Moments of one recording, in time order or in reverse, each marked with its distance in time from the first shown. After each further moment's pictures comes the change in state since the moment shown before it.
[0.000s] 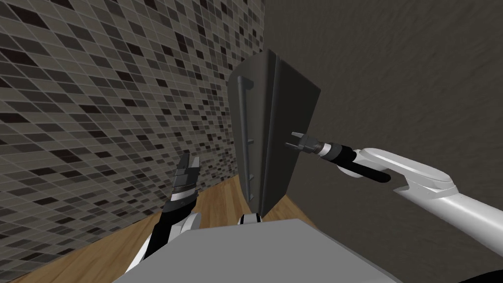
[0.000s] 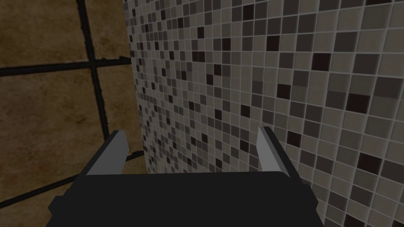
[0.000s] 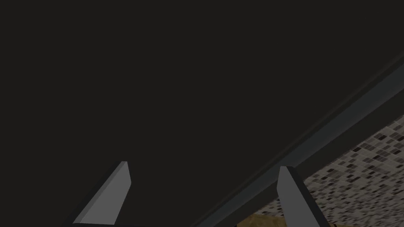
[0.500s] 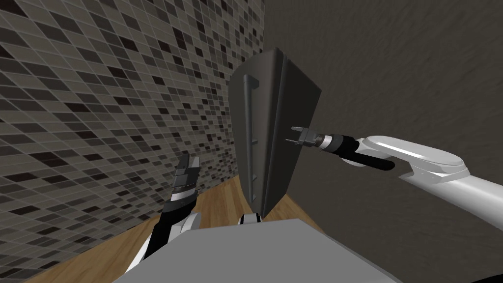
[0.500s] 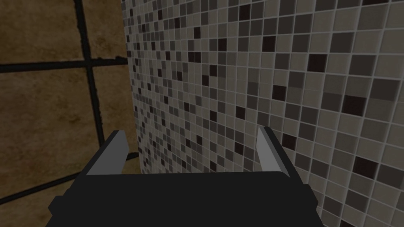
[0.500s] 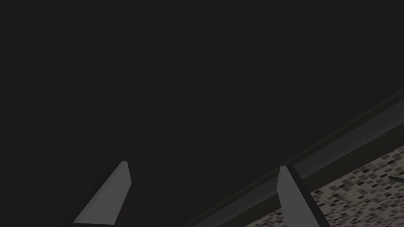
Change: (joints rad) left arm 0.000 0.000 0.000 0.000 0.000 0.000 0.000; right arm -0.036 -0.135 -0.043 0.040 0.022 -0.005 0.018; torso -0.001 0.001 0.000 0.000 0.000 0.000
